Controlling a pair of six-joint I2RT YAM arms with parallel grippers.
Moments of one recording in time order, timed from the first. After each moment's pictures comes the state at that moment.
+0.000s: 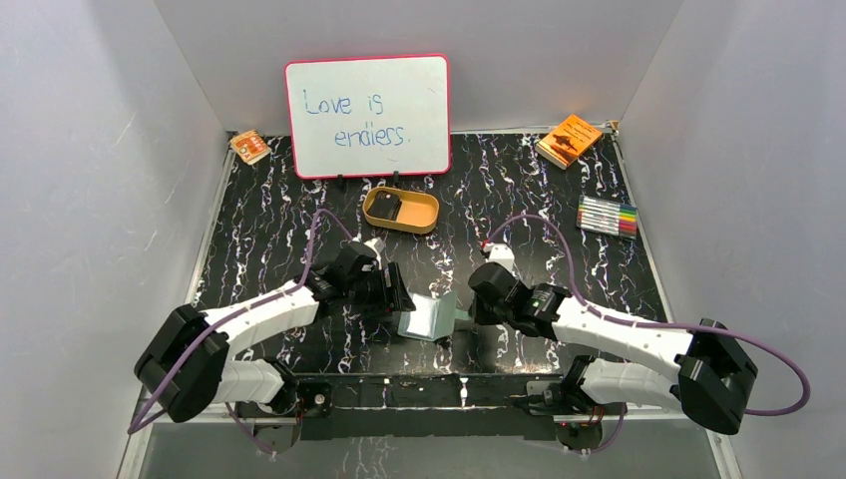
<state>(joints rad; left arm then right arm) -0.72 1.26 0.60 -0.21 0.23 -0.85 1.00 1.09 0.62 -0.43 0.26 0.79</state>
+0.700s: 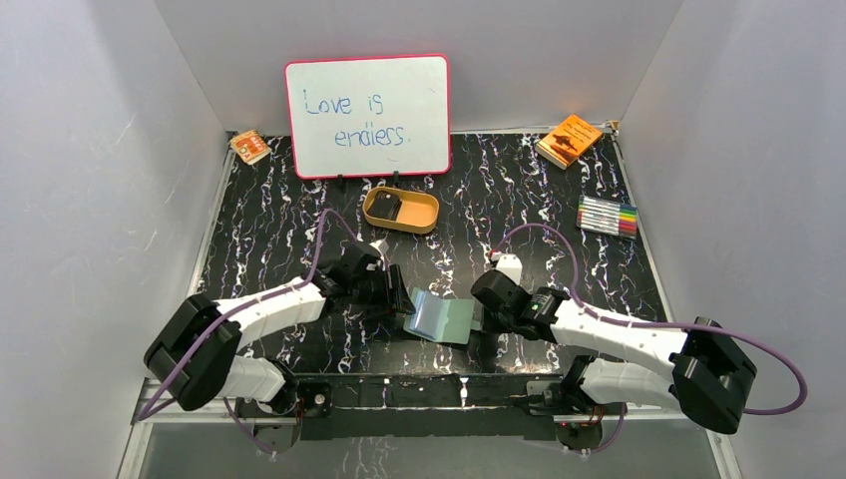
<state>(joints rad) -0.72 1.33 0.60 -0.19 0.25 -0.84 0.99 1.10 0.56 -0.53 0.31 0.86</state>
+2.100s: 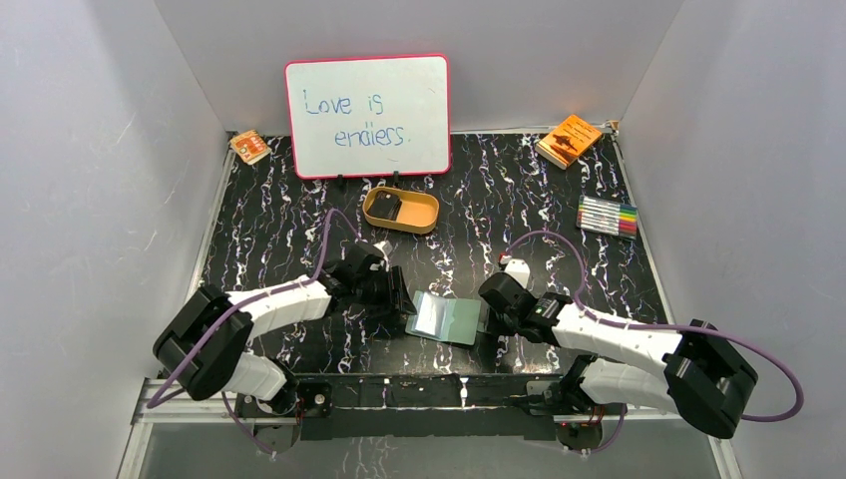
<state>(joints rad) -0.72 1.38 0.60 -0.13 0.27 -0.82 0.93 1.10 0.46 -0.42 0.27 0.89</state>
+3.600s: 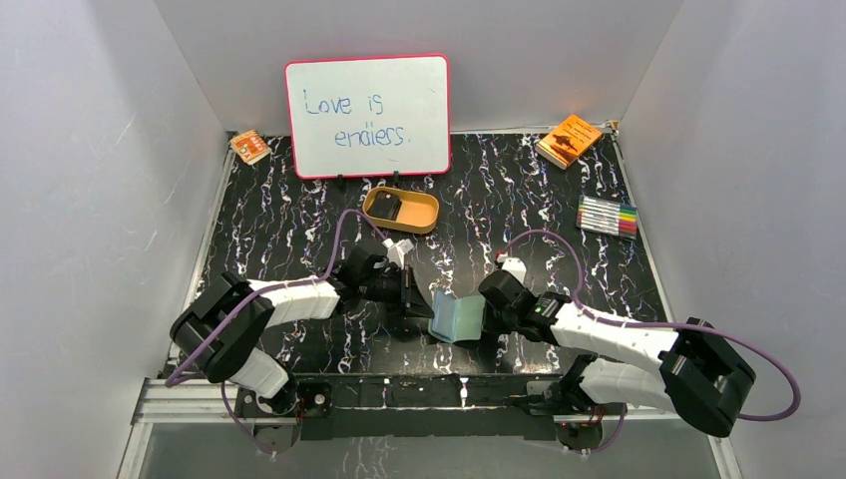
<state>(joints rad) -0.72 1.50 0.57 0.25 0.61 -0.89 0.91 1.11 0.45 -0.35 0.22 0.86</state>
